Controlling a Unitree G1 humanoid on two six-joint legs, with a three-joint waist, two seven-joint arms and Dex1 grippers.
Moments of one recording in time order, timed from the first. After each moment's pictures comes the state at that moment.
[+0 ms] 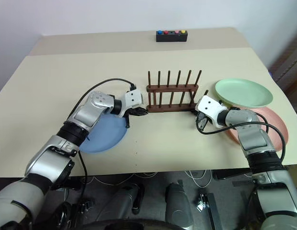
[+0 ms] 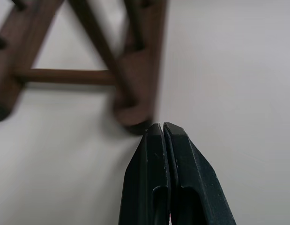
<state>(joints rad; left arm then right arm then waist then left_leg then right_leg) -0.91 0.36 -0.40 0.60 0.06 0.15 -0.99 -0.50 -0.75 0.12 0.34 -0.04 0.04 0.85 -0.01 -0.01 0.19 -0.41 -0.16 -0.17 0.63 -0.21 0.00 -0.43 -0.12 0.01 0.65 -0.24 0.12</state>
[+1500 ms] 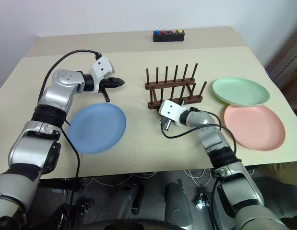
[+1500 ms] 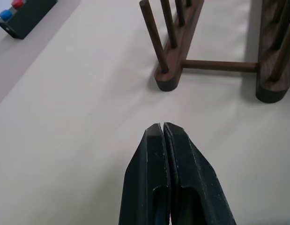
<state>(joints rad) -1.03 0.49 -0.17 0.73 0.04 0.10 -0.99 -0.59 -0.41 0.27 0.40 -0.20 -0.10 0.65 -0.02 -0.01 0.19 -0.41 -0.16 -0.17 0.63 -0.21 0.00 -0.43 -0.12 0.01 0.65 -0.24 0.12</state>
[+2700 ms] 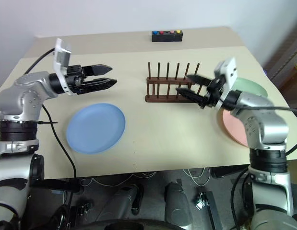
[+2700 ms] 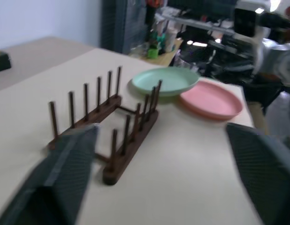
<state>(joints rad) -0.79 0.63 0.14 0.14 -0.57 0.72 -1.20 -0.57 -0.70 -0.24 -0.07 0.60 0.59 0.93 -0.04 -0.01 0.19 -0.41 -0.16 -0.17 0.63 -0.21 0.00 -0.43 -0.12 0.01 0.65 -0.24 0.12</state>
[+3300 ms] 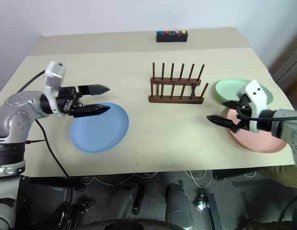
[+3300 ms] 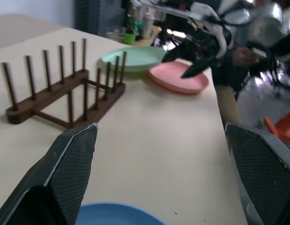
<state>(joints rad) -0.55 0.71 0.11 -0.05 -0.64 0.63 -1.31 -0.16 -1.05 -0.34 -0.22 0.56 0.89 0.90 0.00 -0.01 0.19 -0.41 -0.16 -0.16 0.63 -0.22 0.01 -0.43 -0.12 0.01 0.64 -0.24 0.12</state>
